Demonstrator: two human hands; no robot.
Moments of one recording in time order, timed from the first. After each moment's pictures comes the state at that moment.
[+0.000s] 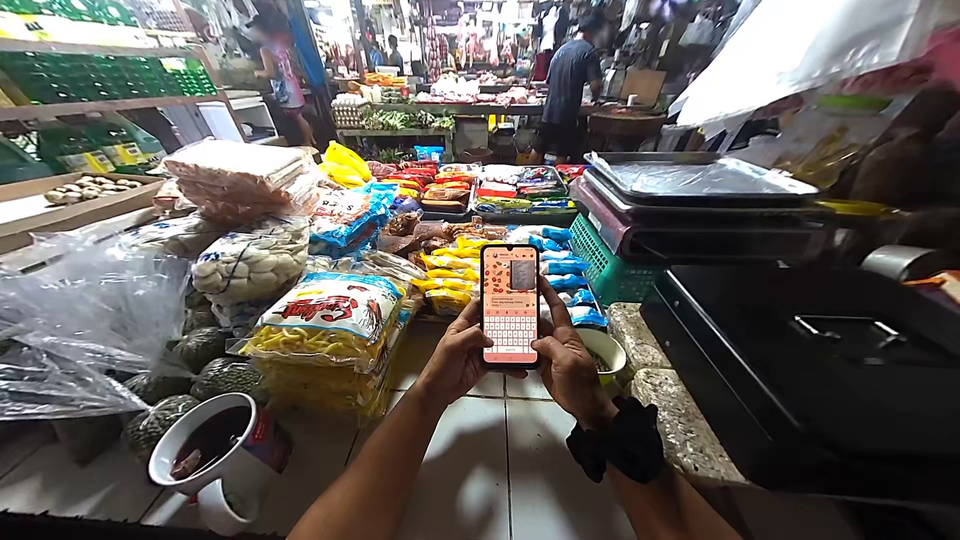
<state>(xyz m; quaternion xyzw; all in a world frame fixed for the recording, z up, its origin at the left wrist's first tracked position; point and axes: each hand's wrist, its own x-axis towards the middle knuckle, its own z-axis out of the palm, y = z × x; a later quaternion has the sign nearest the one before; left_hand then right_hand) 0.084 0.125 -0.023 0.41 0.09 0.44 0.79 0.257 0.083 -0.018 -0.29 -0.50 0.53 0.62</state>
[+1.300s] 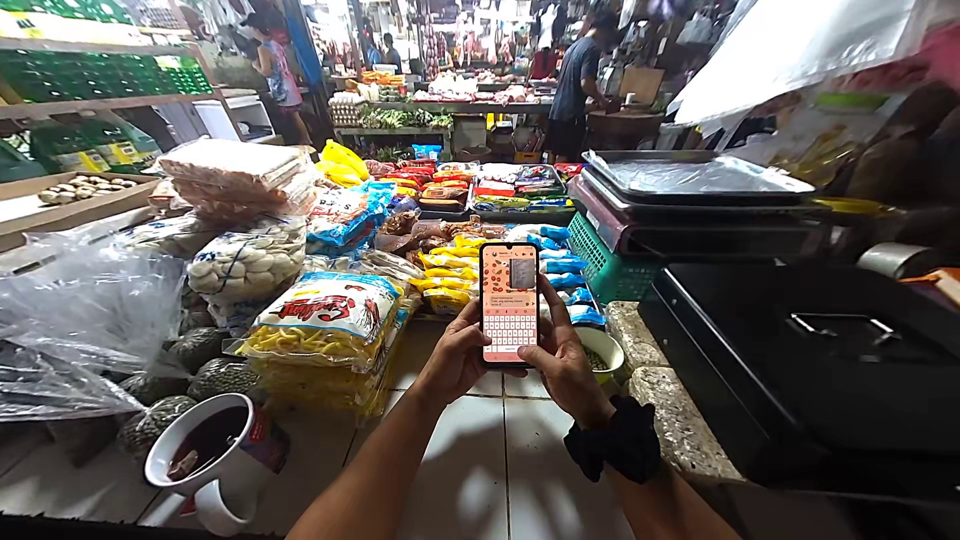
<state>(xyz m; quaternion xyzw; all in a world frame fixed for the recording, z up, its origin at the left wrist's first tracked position) 0.085 0.123 -0.024 0.41 0.09 0.45 0.79 0.259 0.081 -0.019 -0.31 -0.56 0.48 0.60</state>
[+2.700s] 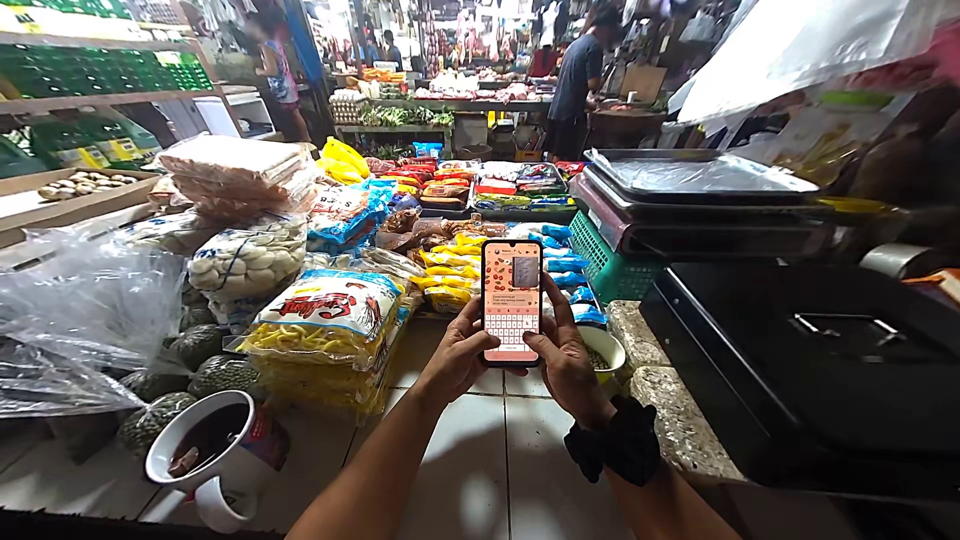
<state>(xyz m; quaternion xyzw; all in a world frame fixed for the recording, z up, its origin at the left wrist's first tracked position) 0.087 0.117 -0.019 0.44 0.13 0.47 0.75 0.255 0.083 -0.021 -0.31 -0.53 0.48 0.63</state>
